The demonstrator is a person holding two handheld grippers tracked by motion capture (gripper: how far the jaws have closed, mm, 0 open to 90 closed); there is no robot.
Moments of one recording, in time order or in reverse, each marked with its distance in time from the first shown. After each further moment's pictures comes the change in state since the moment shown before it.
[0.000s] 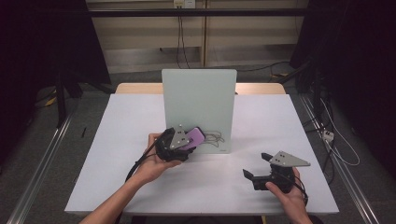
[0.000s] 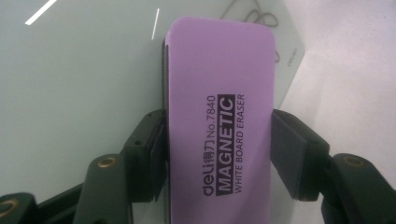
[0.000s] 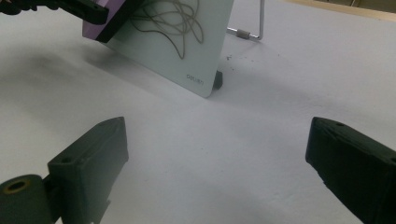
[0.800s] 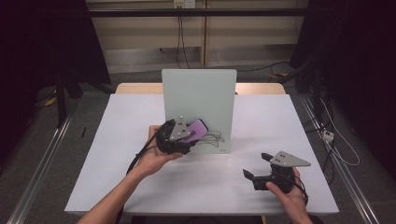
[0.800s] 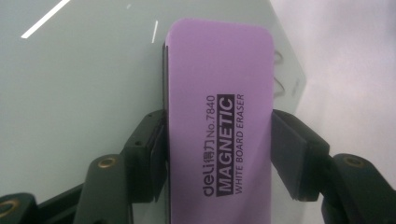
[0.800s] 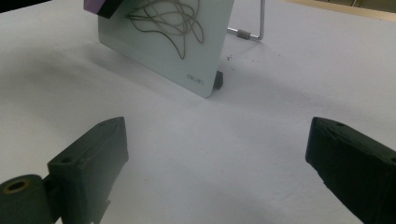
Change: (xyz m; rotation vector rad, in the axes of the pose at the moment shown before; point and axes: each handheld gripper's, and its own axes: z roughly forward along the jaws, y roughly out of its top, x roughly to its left) left arm 0.020 0.024 -0.010 -0.065 0.004 -0.023; right arm 0.000 0.000 0.000 -0.001 0.002 0.000
